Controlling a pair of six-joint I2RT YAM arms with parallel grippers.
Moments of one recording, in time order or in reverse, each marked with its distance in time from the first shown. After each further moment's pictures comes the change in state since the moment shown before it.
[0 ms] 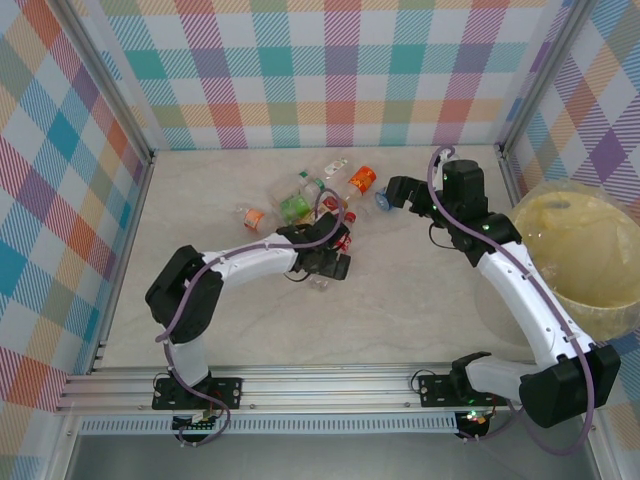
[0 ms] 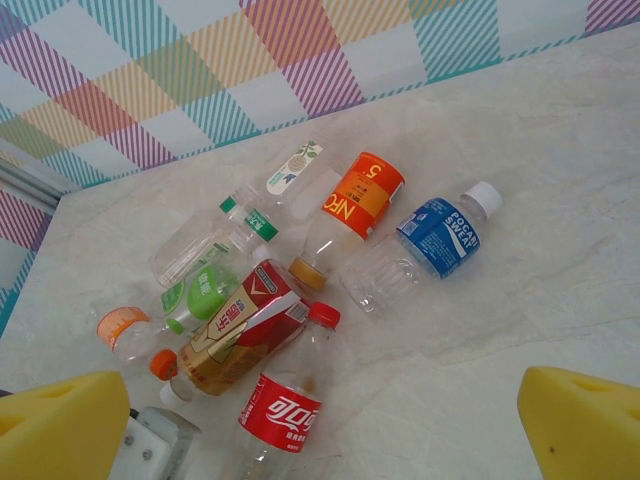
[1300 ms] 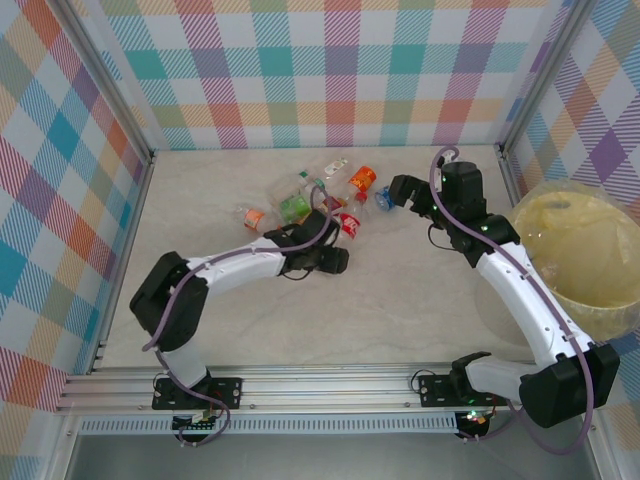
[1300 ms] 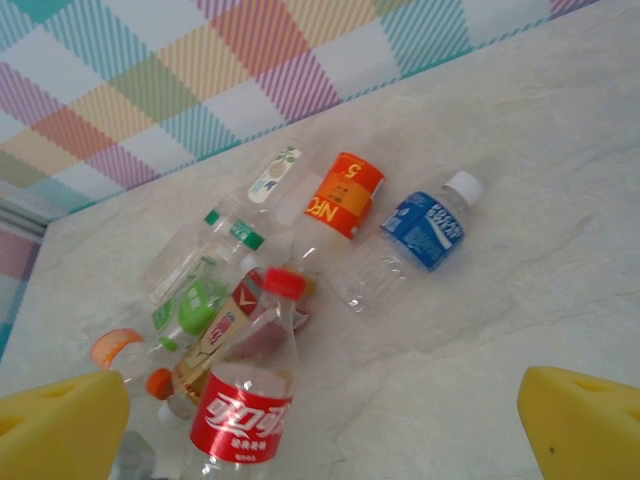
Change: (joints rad) left arm 0.055 -0.129 -0.085 0.217 0.209 0.005; right arm 0.000 0.000 -0.018 0.011 0.024 0.079
